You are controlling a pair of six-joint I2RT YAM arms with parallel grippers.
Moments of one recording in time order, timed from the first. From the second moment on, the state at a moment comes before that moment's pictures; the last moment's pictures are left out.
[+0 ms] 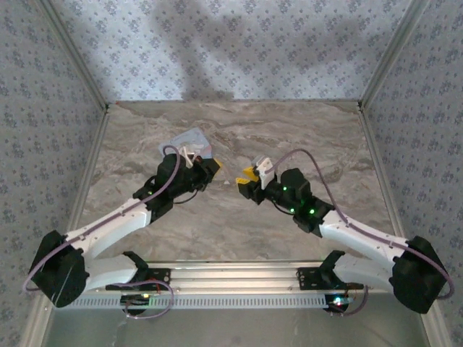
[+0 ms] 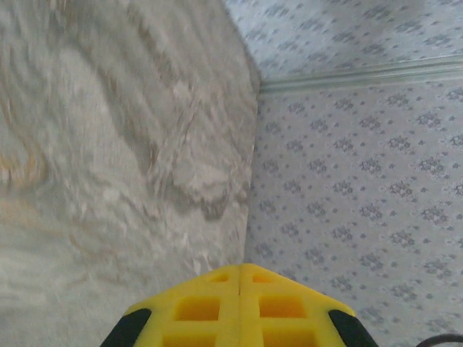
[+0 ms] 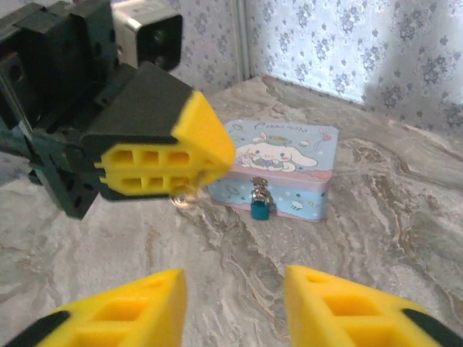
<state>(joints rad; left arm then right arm) -0.69 1.15 0.72 0.15 0.13 -1.32 0.74 1.06 0.57 0.29 -0.19 0.10</state>
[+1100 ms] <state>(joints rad) -0.78 1.13 0.75 0.36 0.00 -0.94 0.61 1.33 0.65 0.83 -0.61 0.87</state>
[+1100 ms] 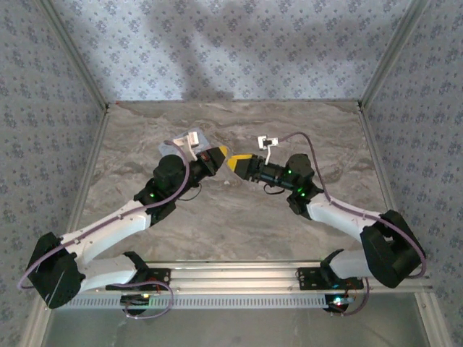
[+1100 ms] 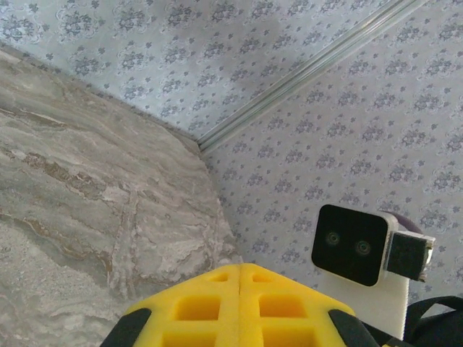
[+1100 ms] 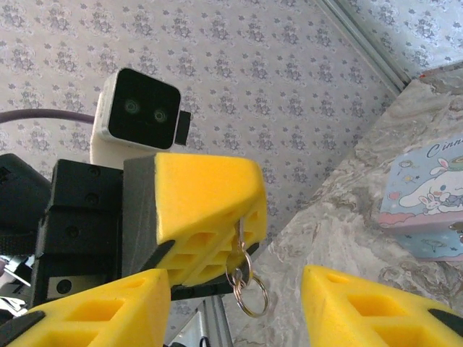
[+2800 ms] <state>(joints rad) -0.78 1.13 0.75 0.37 -0.03 -0.96 0.61 1.32 0.65 0.80 -0.58 0.93</state>
